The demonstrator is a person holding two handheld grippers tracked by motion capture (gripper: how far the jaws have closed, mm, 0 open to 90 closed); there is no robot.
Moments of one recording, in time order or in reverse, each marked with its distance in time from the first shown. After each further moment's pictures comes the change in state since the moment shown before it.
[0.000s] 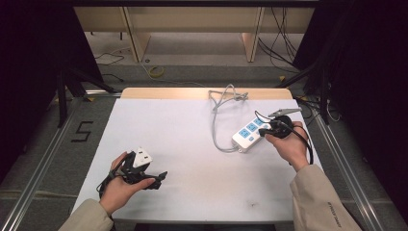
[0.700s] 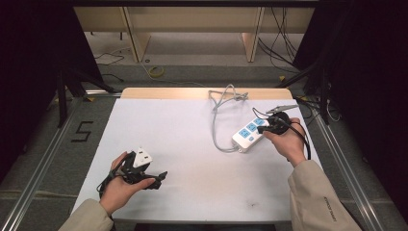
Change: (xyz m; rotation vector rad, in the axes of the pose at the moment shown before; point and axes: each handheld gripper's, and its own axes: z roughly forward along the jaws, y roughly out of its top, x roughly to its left) left arm 0.000 0.000 0.000 0.001 0.001 0.000; right arm -0.003 0.009 0.008 0.014 -0.002 0.001
